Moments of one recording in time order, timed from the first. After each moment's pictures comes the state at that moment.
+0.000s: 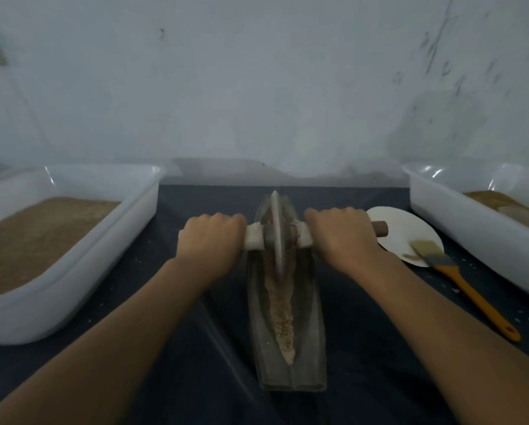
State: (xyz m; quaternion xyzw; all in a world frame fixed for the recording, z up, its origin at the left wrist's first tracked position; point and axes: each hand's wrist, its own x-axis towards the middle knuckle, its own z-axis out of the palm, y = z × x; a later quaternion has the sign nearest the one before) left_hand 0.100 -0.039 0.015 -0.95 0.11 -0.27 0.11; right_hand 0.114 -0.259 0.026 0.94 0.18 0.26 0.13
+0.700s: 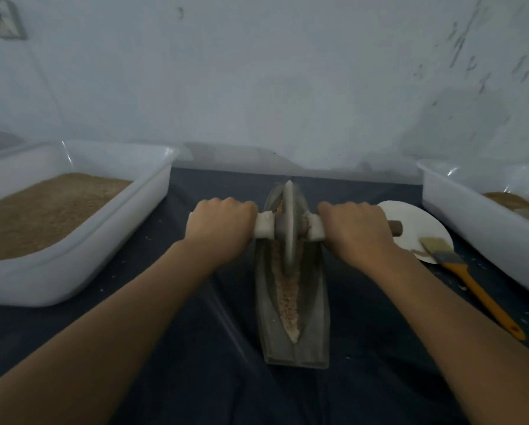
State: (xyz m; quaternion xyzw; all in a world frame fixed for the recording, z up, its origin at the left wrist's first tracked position) left_hand 0.088 -0.041 0.018 -0.95 0.11 -0.26 0.13; right_hand 0.109 -0.266 0.020 0.93 0.19 0.28 0.11
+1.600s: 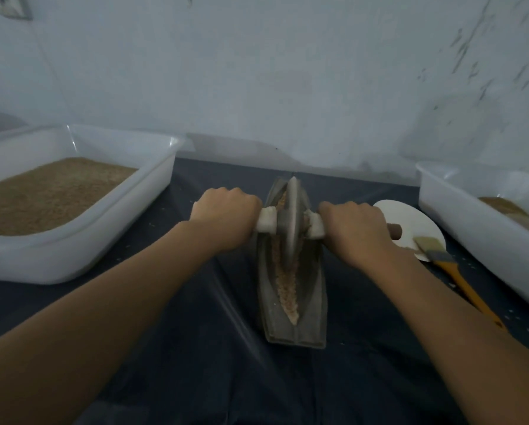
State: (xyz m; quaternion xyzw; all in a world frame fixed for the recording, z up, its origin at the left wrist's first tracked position) left_hand 0.081 -0.042 0.029 -0.97 0.13 -0.19 0.11; right_hand 0.095 -0.262 0.024 0.95 0.18 0.24 0.11
